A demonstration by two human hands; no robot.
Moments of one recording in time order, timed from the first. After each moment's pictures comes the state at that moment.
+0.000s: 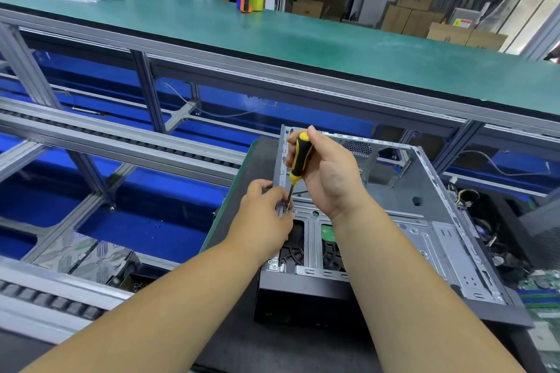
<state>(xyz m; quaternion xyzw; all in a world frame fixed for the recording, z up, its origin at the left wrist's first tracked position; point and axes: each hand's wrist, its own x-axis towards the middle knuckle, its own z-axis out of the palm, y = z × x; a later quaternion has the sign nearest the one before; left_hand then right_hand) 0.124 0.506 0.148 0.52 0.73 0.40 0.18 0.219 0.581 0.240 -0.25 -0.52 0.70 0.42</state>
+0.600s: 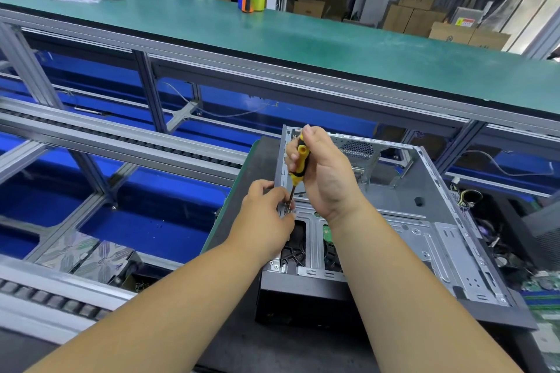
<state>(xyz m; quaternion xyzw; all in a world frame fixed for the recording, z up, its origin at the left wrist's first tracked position) 0.125 0.505 0.151 0.52 0.73 0.40 0.18 0.214 0.581 0.234 -0.22 -0.55 0.69 0.41</state>
